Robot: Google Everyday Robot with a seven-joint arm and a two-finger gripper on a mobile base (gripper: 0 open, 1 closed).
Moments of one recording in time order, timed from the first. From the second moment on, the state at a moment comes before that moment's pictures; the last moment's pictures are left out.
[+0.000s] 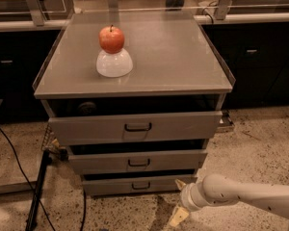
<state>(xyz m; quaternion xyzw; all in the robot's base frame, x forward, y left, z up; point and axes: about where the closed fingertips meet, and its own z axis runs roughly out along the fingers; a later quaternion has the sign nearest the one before) 0.461 -0.141 0.333 -0.55 0.78 0.17 0.24</state>
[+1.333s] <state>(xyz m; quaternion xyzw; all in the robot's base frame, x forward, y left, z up) 0.496 -0.135 0.267 -0.55 0.76 0.19 0.30</state>
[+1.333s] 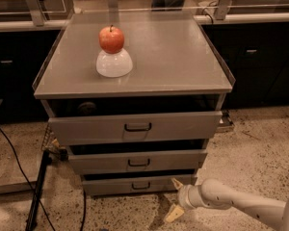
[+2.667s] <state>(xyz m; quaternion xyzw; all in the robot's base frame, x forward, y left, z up) 0.555 -0.129 0.231 -0.55 0.75 0.18 0.32</state>
